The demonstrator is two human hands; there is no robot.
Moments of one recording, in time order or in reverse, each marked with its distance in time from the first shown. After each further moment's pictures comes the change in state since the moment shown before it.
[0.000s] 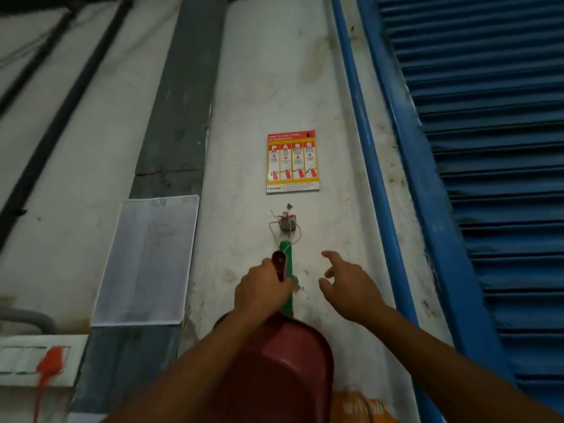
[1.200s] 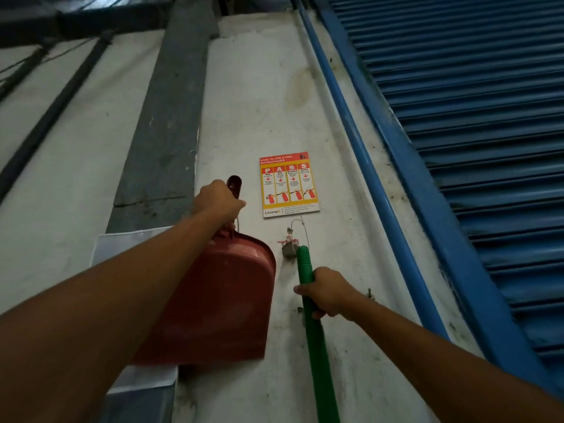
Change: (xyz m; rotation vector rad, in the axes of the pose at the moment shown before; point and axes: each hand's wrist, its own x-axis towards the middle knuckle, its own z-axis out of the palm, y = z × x) left_hand 0.181 -0.008 -0.130 -0.046 0.306 0.020; right_hand 0.085 -0.045 0.031 0.298 -0.250 0.390
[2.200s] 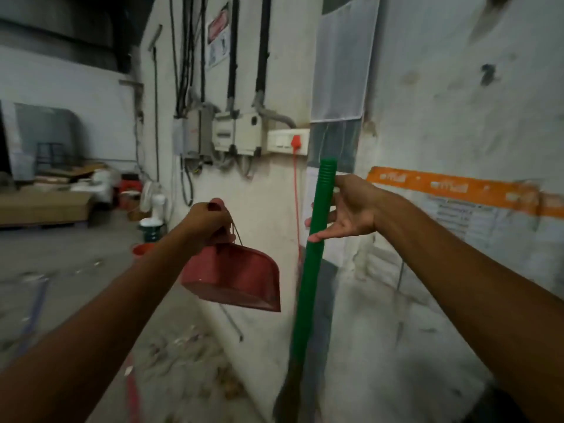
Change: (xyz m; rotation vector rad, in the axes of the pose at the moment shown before) left_hand -0.517 -0.057 -0.244 -0.091 0.044 -1.132; right_hand -0.285 0.038 0.102 0.844 -1.545 0.413
